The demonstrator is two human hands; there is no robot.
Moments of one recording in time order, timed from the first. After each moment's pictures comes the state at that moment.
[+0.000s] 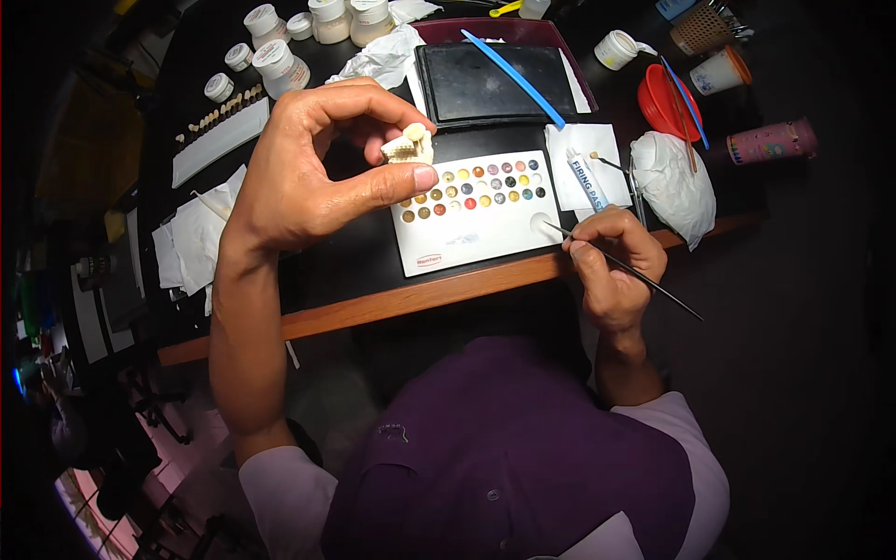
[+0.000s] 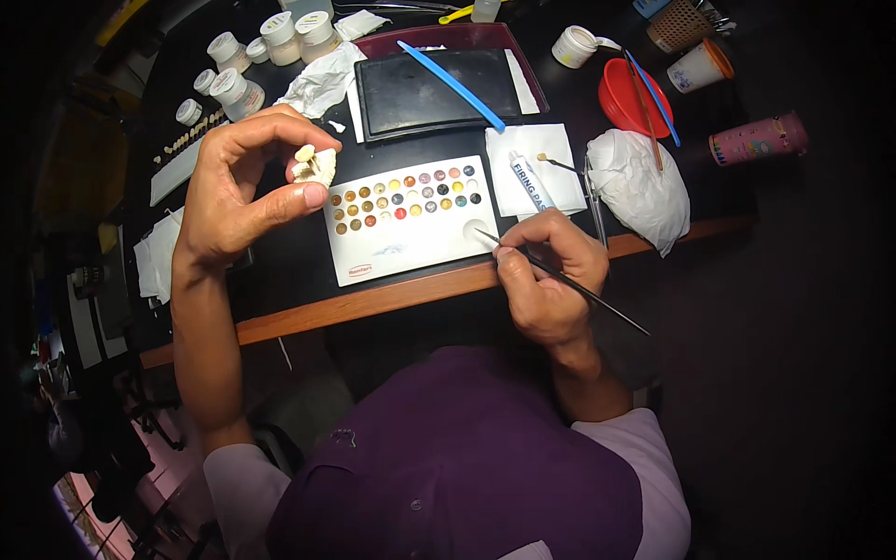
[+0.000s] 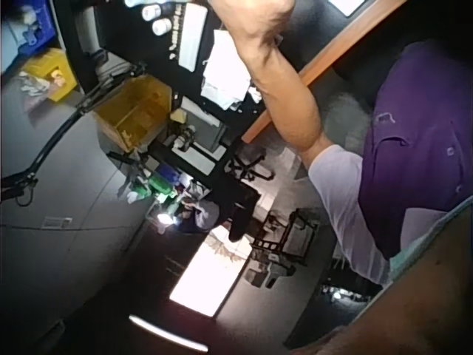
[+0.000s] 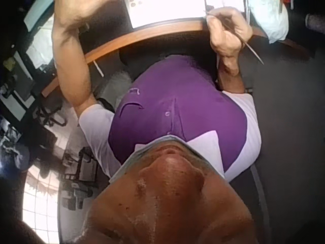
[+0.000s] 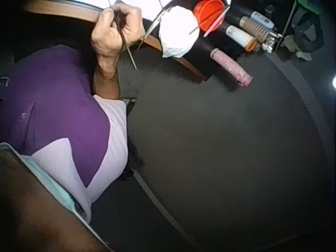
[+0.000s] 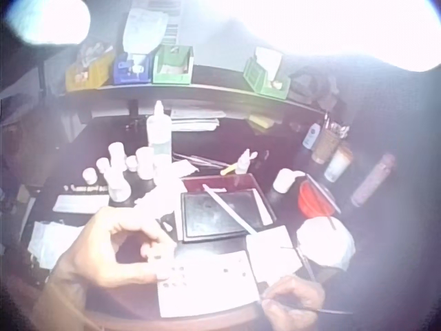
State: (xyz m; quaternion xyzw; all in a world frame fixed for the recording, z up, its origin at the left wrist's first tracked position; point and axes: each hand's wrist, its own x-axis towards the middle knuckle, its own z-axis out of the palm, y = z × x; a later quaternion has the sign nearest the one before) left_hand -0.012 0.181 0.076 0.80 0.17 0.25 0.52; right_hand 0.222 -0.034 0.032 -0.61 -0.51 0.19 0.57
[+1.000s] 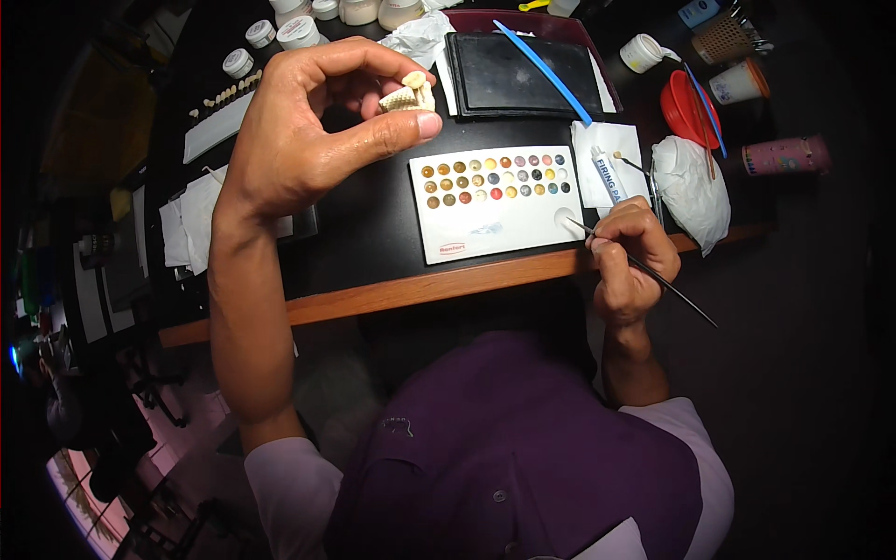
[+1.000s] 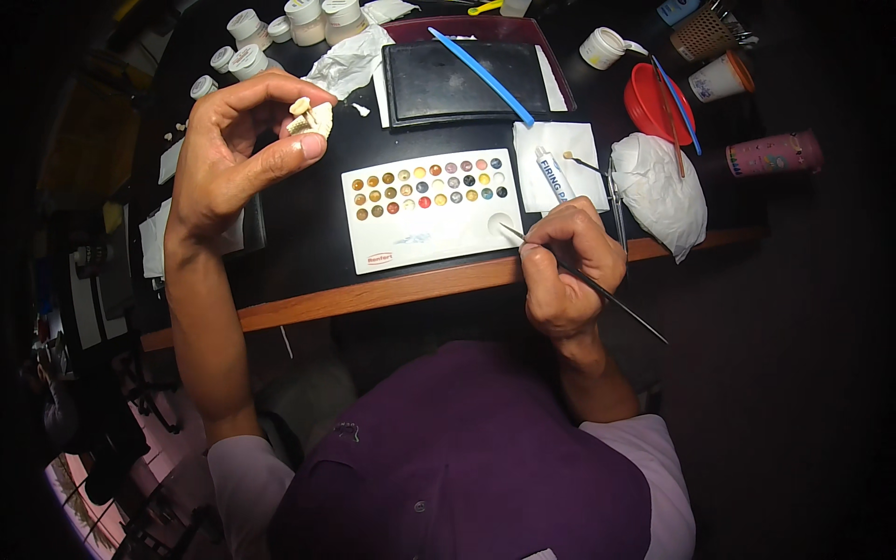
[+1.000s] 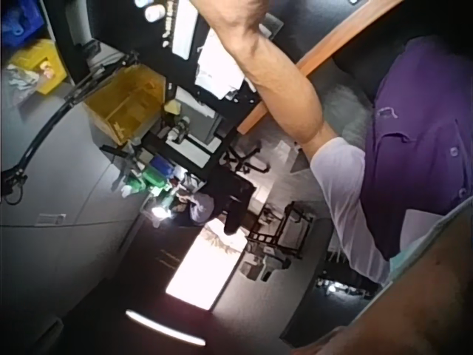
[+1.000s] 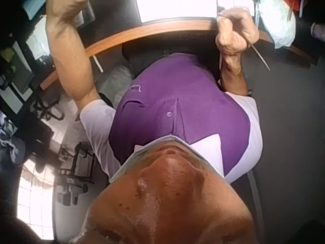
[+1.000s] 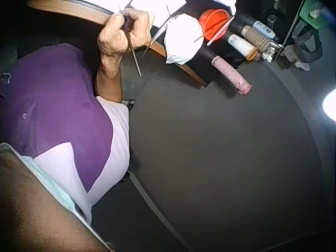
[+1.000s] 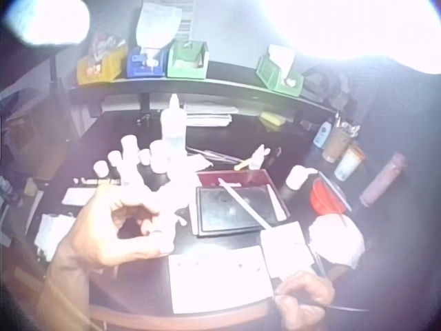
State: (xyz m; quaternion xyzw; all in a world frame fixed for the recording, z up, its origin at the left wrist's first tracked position) left_hand -0.021 0.189 0.079 0.77 0.20 0.32 0.51; right_hand 0.222 -0.025 0.023 -0.58 -0.55 0.12 0.58
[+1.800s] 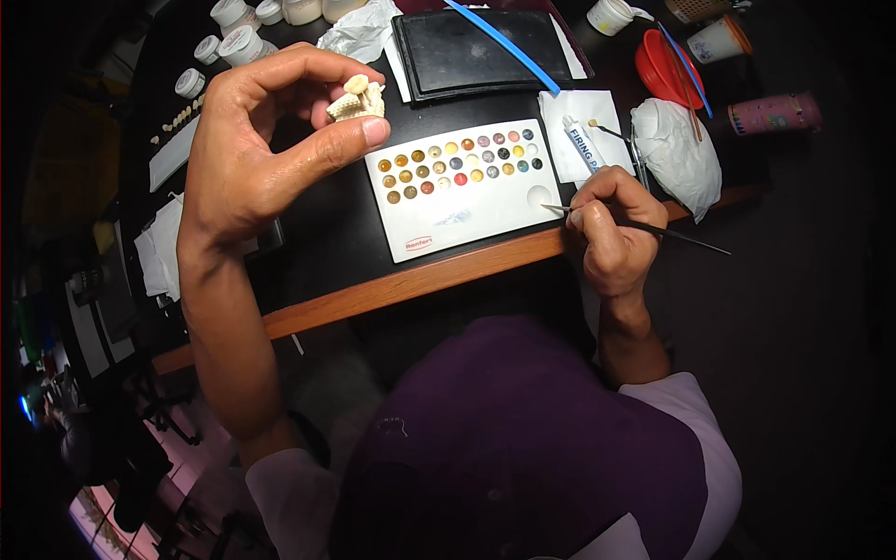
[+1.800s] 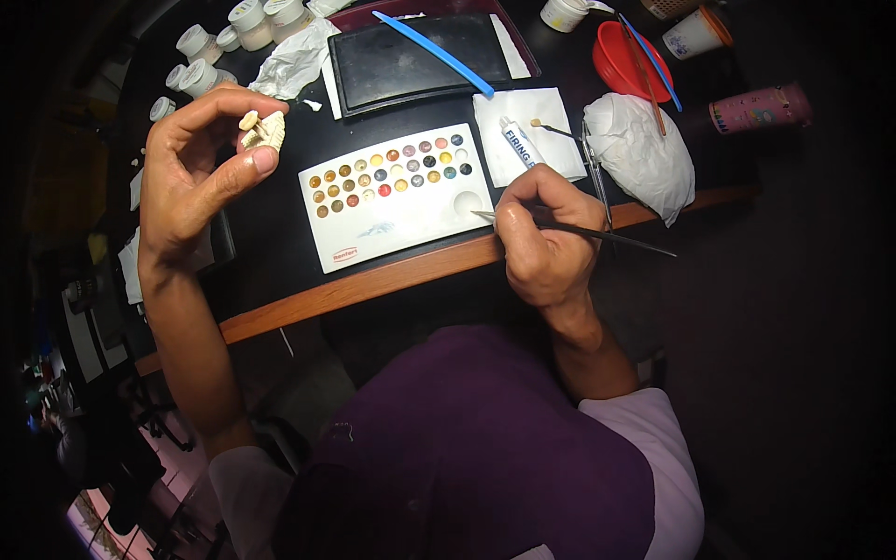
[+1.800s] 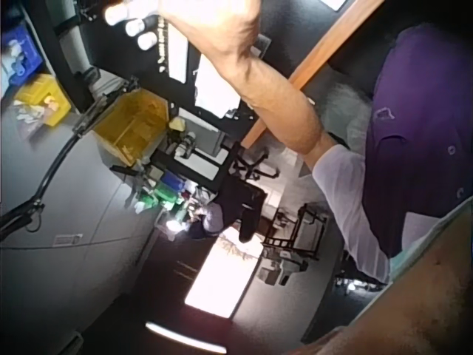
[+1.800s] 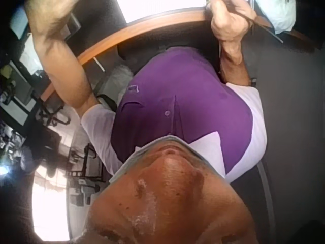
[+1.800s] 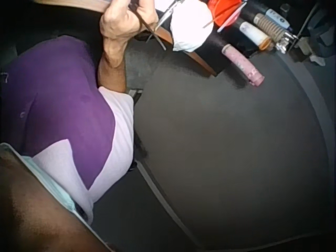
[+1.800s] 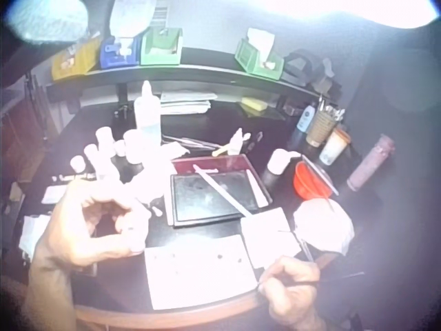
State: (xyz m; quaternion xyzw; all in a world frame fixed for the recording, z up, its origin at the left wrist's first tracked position) left_hand -0.017 0.185 0.079 0.80 0.21 0.27 0.49; right_hand 0.228 -0.025 0.026 -0.67 -0.49 0.17 0.54
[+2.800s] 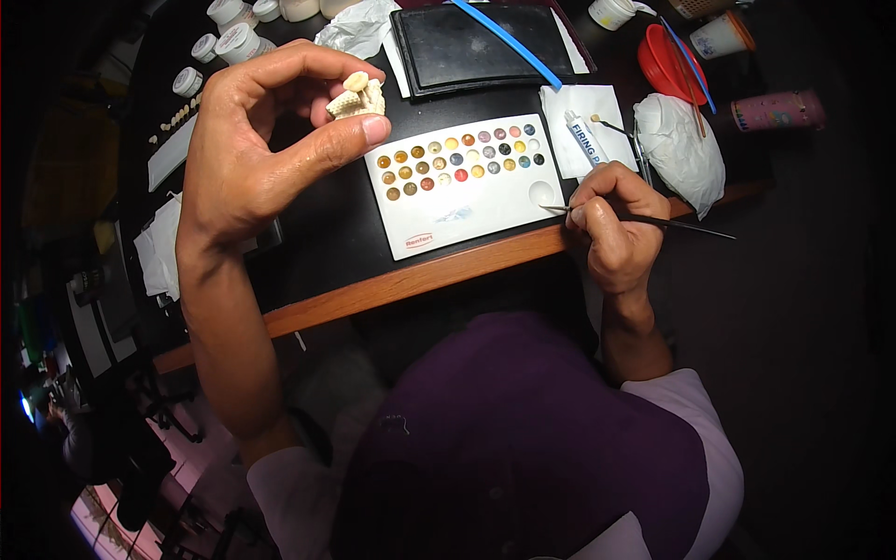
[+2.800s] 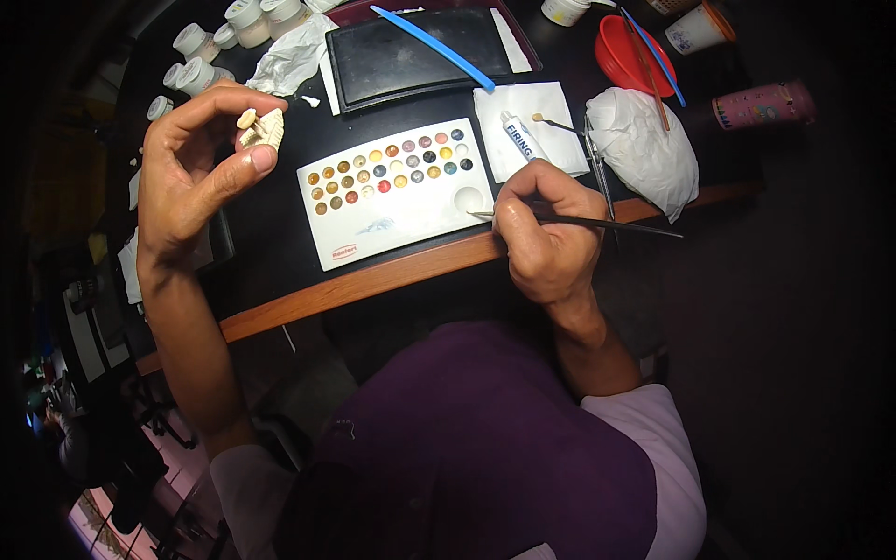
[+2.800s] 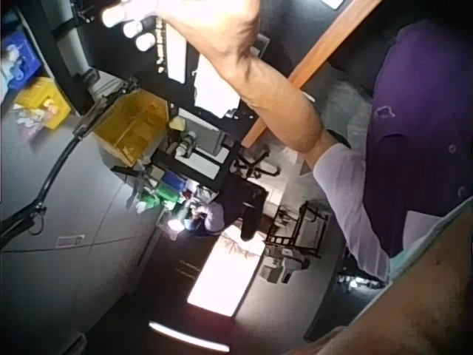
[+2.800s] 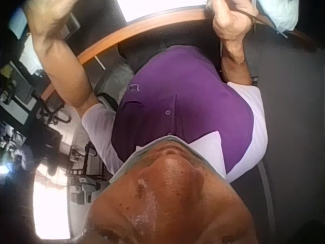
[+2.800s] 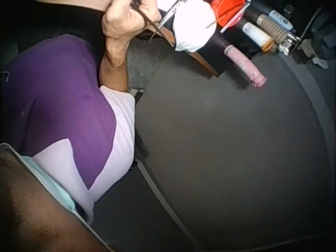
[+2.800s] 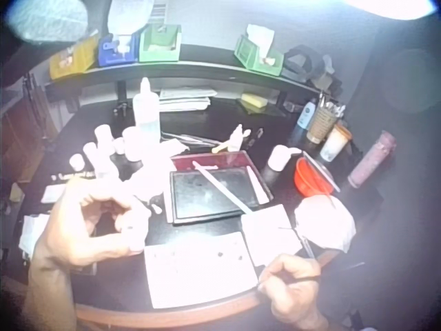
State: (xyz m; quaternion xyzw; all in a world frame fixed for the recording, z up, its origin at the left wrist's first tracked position) left_hand -0.016 0.185 0.075 0.79 0.20 0.29 0.50; right_hand 0.226 -0.025 0.031 -0.66 -0.48 0.22 0.54
